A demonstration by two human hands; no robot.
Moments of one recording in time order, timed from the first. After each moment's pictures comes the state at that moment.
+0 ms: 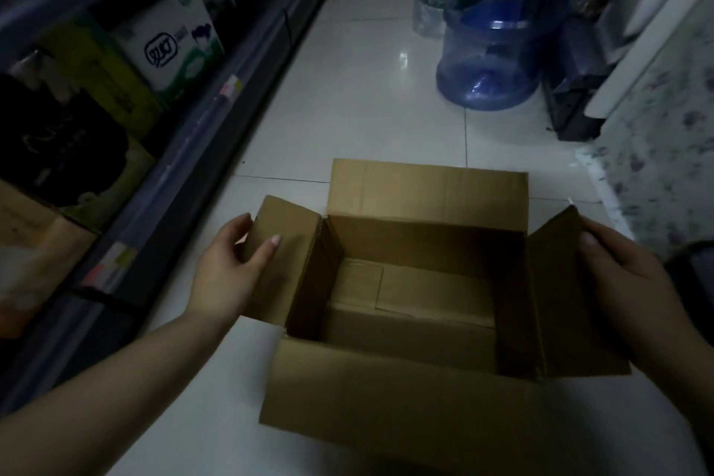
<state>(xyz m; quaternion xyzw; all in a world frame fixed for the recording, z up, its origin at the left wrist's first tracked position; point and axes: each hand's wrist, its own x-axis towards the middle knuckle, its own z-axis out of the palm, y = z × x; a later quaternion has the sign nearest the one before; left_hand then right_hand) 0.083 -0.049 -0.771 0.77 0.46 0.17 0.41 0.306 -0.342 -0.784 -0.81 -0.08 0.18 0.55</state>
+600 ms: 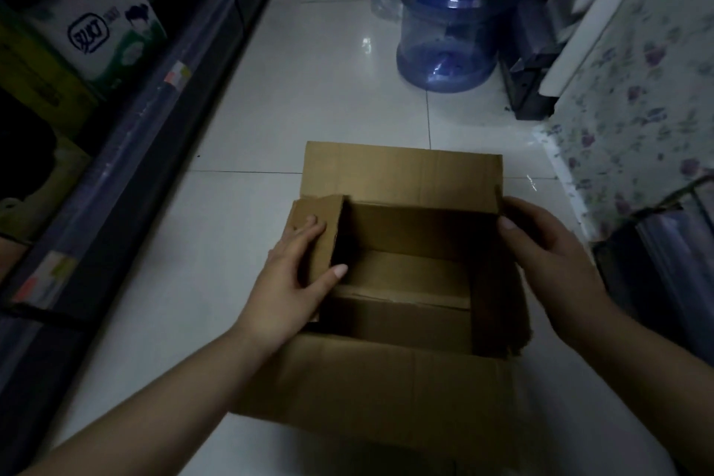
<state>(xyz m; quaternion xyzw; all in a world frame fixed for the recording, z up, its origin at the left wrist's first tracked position) 0.124 -0.103 -0.807 0.85 0.29 0.04 0.43 0.293 -0.329 -0.790 -0.77 -0.10 0.20 0.60</state>
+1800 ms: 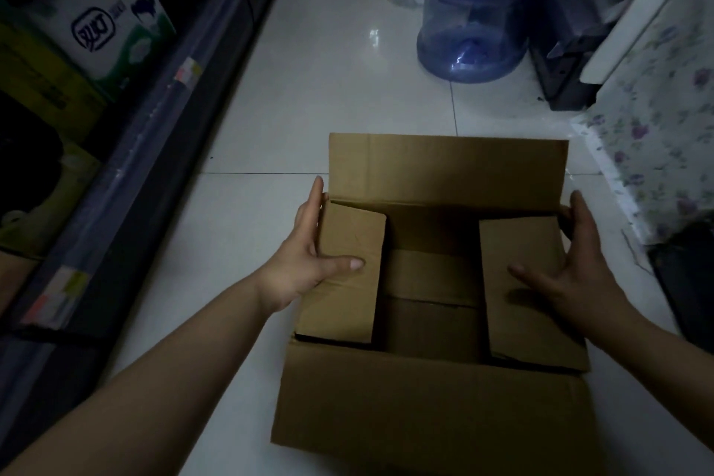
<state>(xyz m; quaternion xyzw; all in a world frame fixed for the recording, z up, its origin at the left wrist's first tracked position) 0.162 -0.022 -0.846 0.76 0.22 -0.02 0.61 0.320 -0.315 -0.858 -0.85 -0.20 0.14 0.46</state>
